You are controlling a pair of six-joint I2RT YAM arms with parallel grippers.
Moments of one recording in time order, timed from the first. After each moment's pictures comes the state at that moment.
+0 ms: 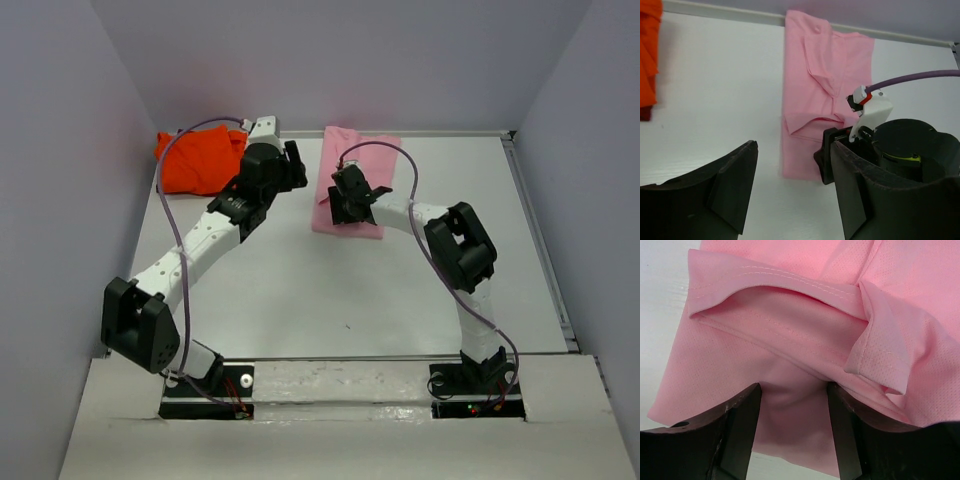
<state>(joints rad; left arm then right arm) -0.51 1.40 1.21 -0.12 -0.27 -0.41 0.61 2.14 1.56 -0.28 0.26 0.33</state>
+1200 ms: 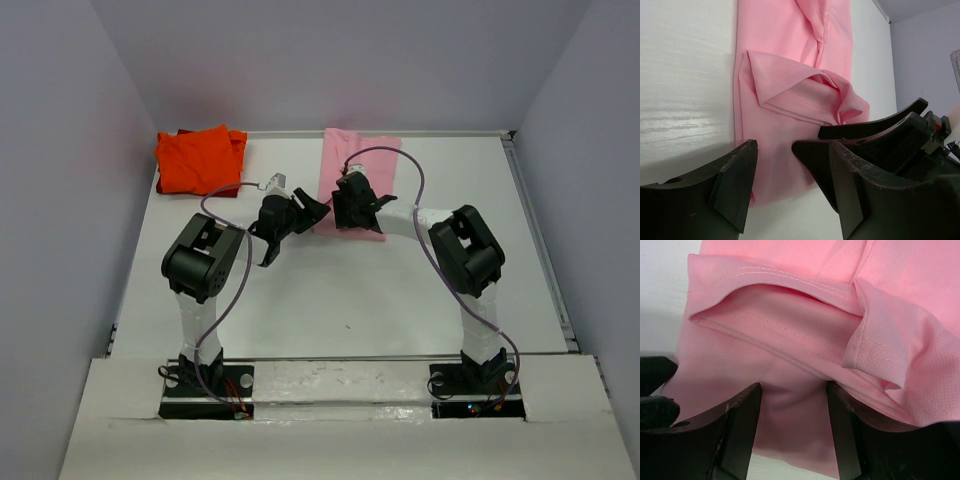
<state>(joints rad) -0.44 1.95 0.83 0.81 0.15 -0.94 0.61 2.08 1.42 -0.17 0.27 0.34</state>
